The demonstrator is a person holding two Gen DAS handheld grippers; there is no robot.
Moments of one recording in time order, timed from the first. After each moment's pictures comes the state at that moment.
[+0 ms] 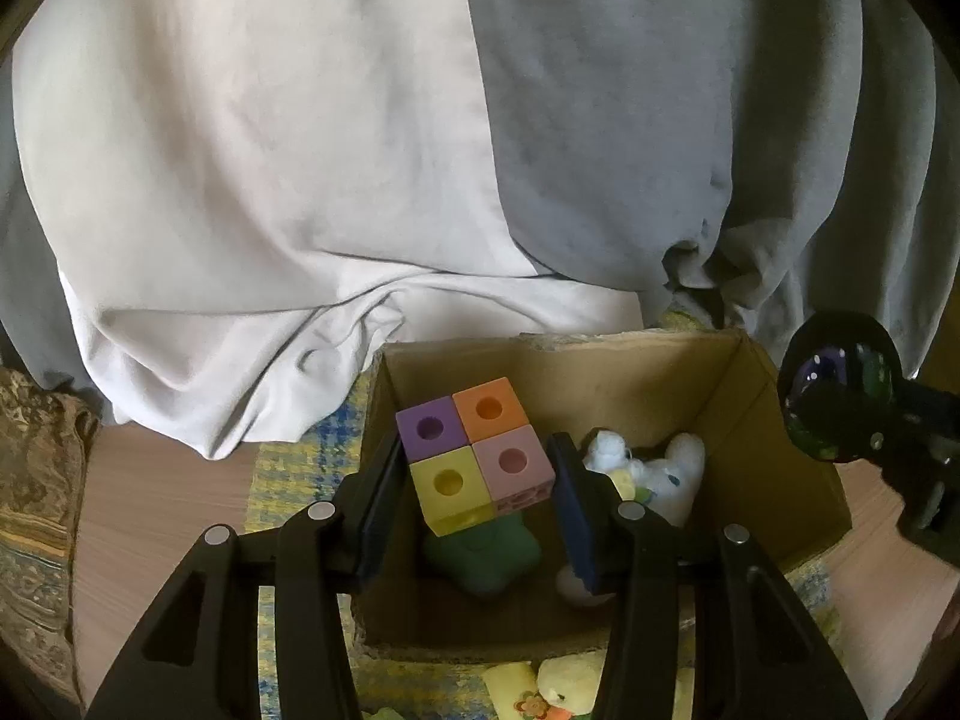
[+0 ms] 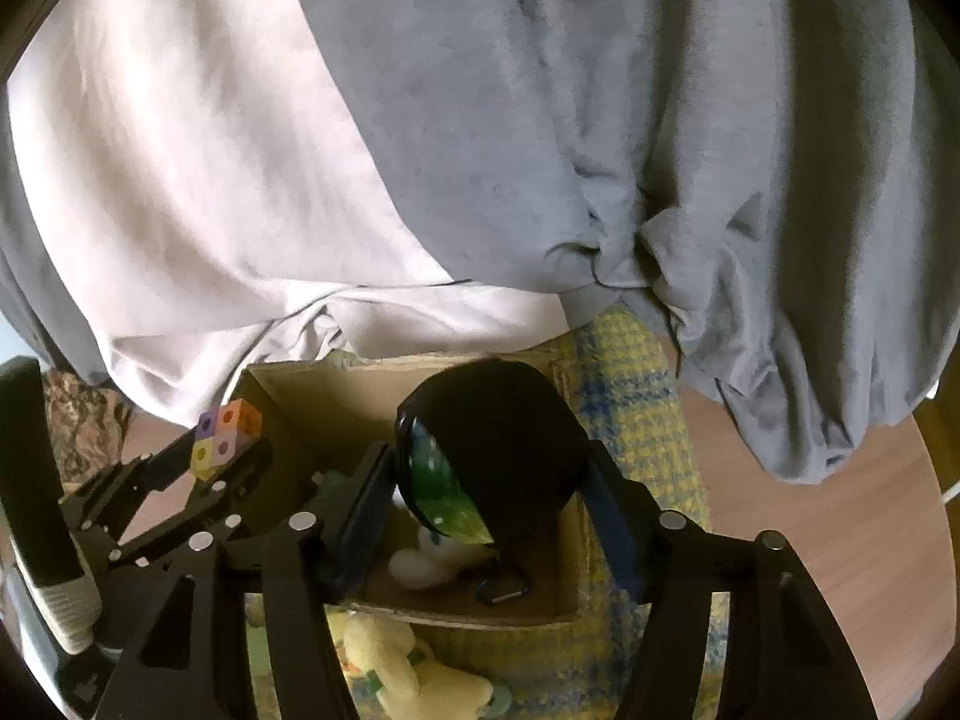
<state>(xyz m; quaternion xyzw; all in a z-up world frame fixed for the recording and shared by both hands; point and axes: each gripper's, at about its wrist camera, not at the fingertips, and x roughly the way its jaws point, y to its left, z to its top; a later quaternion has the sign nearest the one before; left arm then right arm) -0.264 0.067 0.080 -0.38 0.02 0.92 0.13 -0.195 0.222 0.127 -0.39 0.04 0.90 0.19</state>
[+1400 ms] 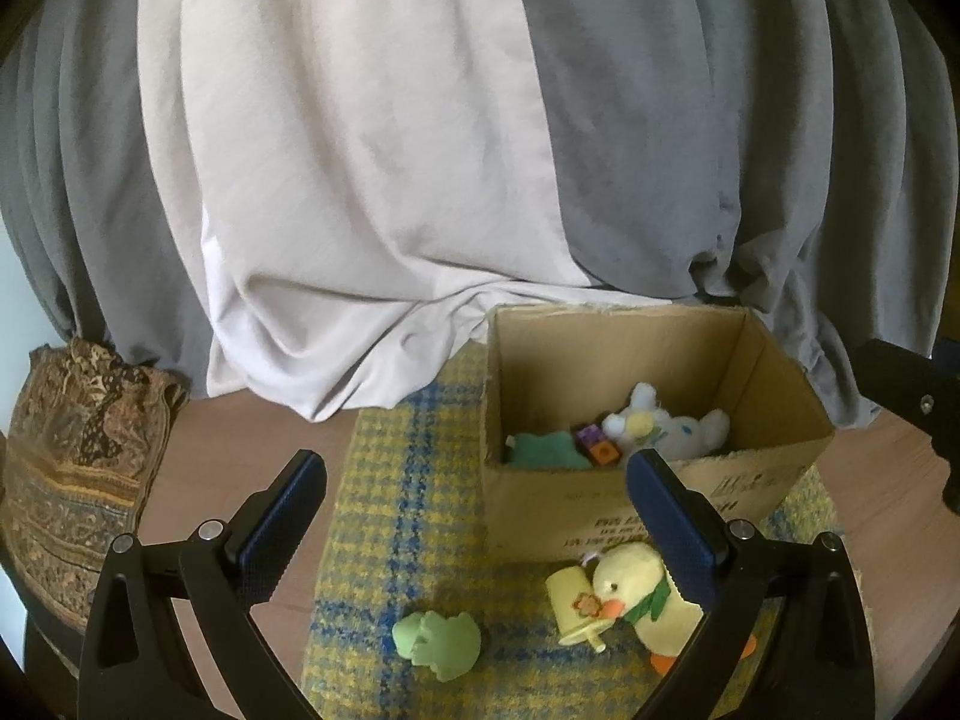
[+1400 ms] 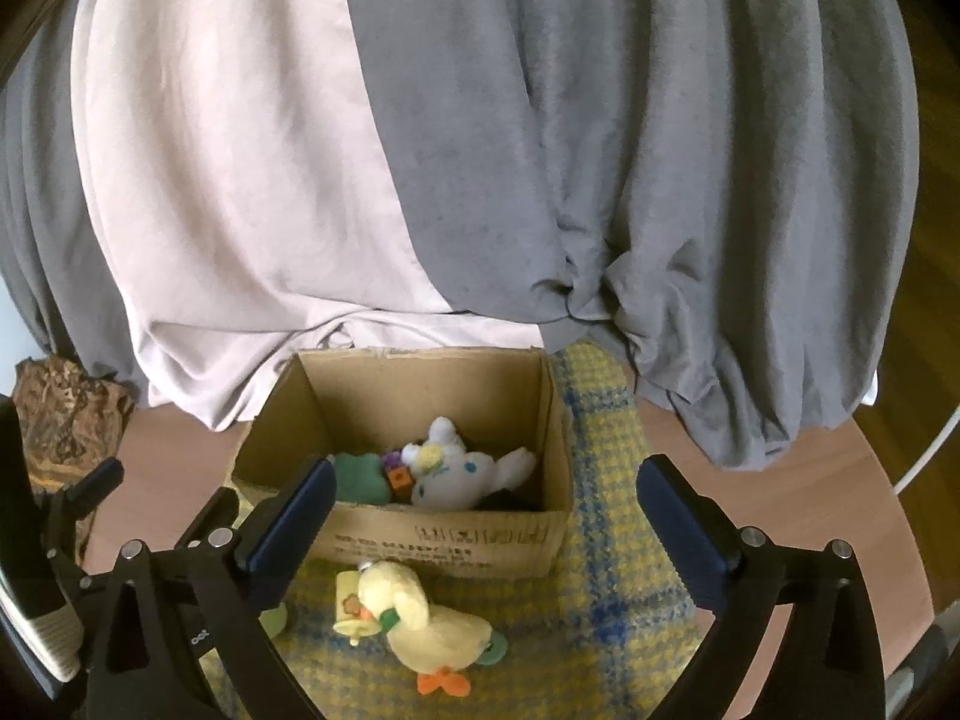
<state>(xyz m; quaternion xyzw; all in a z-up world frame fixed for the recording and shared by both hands) -0.164 0.013 0.097 -0.33 0.02 0.94 0.06 -0.125 0.155 0.143 -0.32 -0.01 0.92 0.22</state>
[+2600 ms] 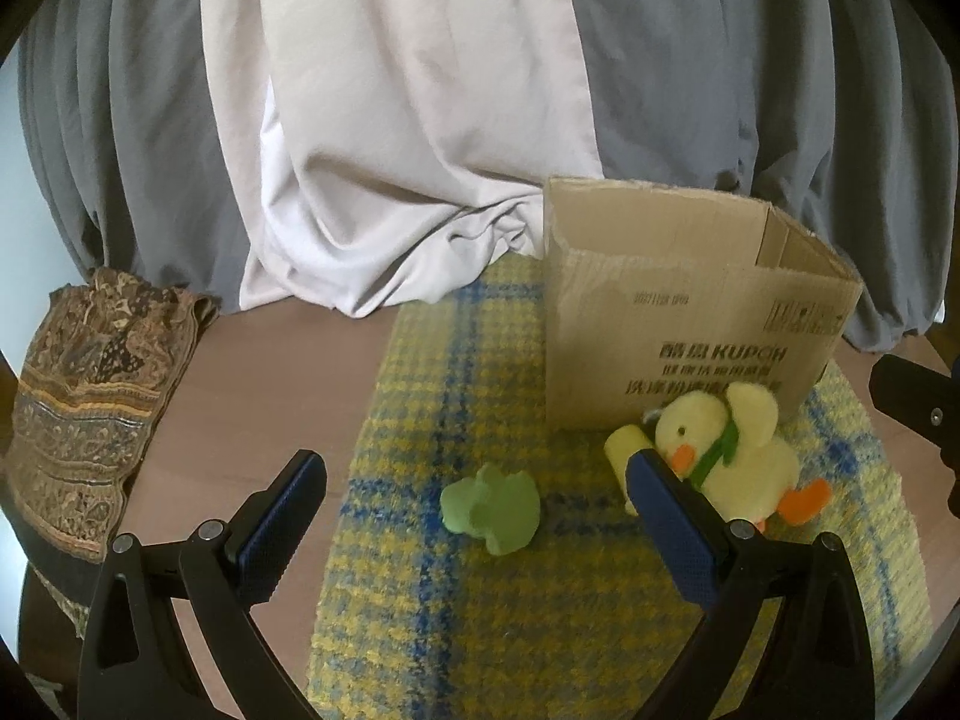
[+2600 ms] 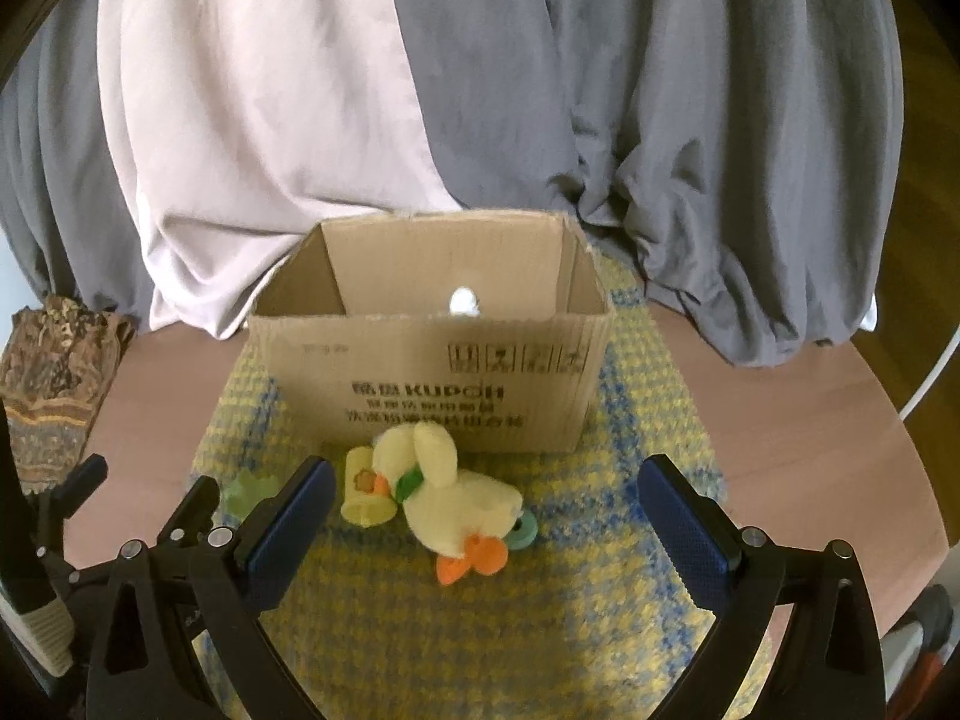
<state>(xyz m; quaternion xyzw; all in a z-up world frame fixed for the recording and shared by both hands) -0.102 -0.027 0.029 -0.35 0.03 0.93 0.04 -0.077 0.119 0.069 -0.37 -0.01 0.90 0.23</state>
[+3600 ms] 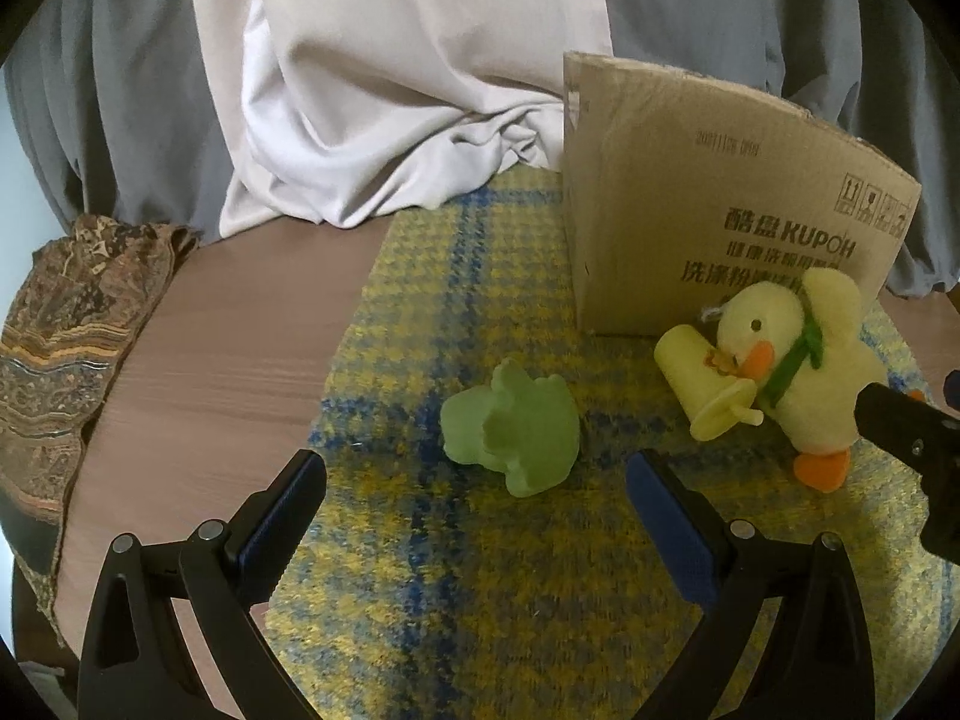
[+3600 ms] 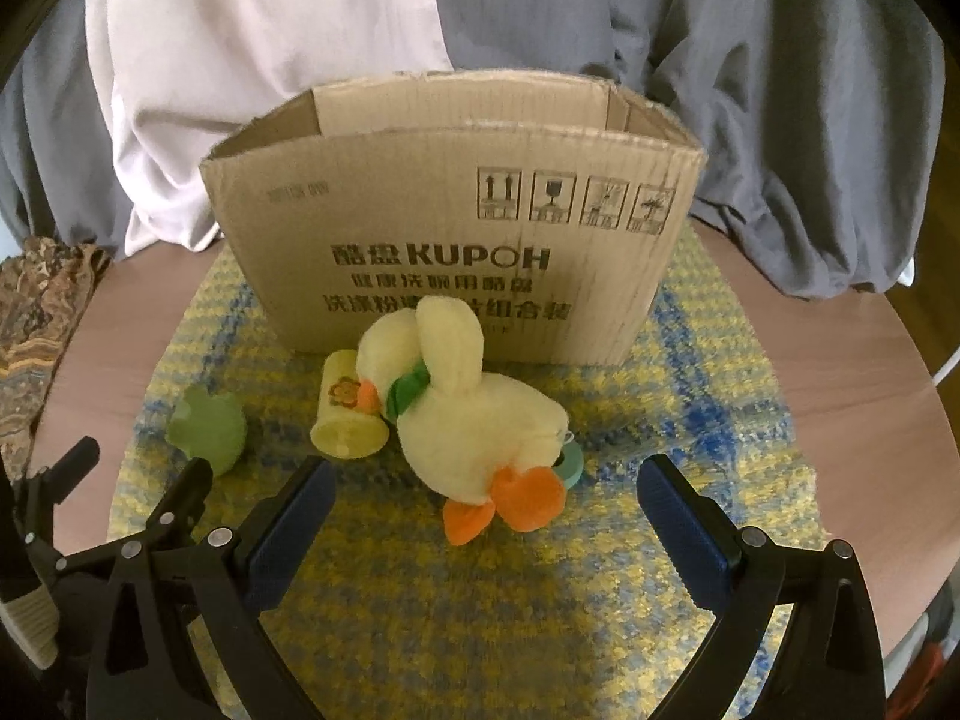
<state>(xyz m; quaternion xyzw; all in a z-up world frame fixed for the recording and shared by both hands) -0.119 -0.033 -0.047 -0.41 0.03 0.91 0.05 -0.101 0.131 -0.014 -0.43 0.00 0.87 0.23</state>
